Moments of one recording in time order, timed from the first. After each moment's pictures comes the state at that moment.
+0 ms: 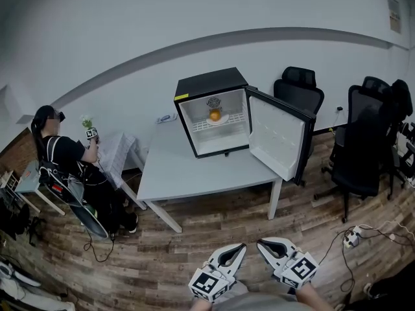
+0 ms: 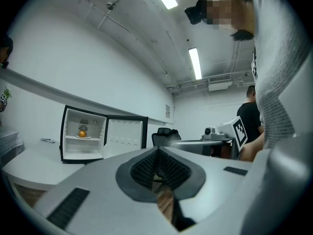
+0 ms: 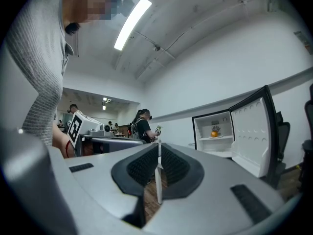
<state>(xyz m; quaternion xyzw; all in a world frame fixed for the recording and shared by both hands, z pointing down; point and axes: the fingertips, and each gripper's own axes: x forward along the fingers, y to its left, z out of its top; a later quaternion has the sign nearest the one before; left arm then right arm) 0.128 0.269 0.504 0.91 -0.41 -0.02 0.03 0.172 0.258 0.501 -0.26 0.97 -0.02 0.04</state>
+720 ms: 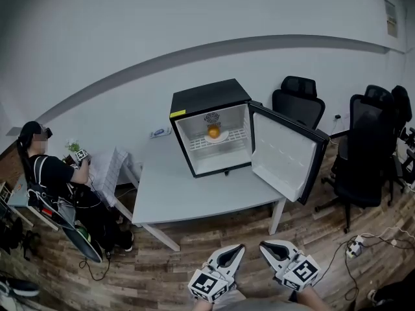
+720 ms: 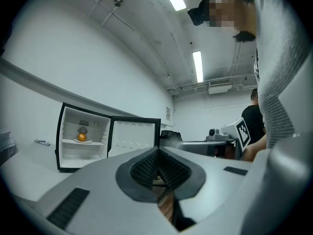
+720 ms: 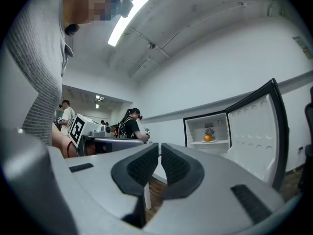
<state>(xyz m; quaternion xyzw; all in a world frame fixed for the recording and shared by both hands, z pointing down) 0.083 0.152 0.500 0.92 -0.40 -0.03 0.02 0.140 0.148 0.496 -0.29 0.96 -0.01 0.04</state>
